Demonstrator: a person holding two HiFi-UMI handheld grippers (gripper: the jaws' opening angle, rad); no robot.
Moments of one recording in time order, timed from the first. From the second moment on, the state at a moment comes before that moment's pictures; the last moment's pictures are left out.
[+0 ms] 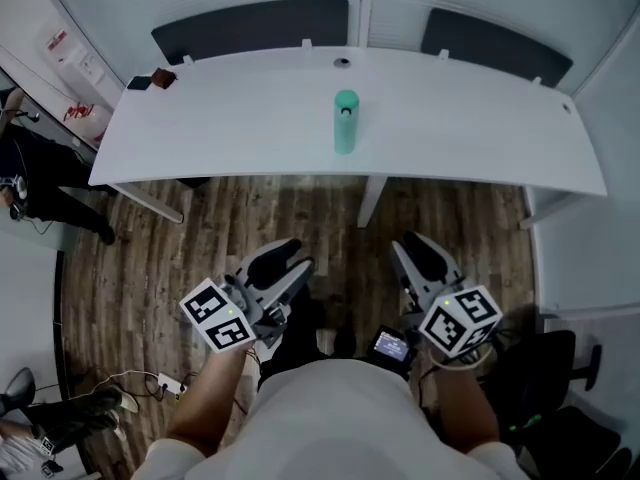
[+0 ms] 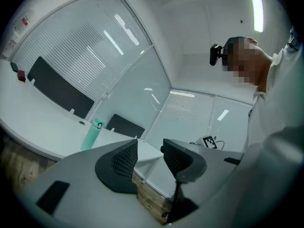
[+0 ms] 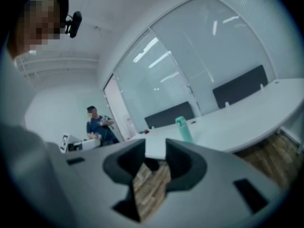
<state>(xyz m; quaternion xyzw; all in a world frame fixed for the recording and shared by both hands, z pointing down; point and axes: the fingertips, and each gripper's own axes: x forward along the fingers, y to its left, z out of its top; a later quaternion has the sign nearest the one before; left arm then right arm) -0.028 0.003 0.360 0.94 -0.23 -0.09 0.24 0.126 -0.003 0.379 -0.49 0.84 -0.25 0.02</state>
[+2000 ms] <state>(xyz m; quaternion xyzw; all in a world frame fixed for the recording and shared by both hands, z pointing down) -0.036 -0.238 0.426 0.95 -0.17 0.01 0.24 0.108 -0.225 0.413 -0.56 0.79 -0.24 -0.03</state>
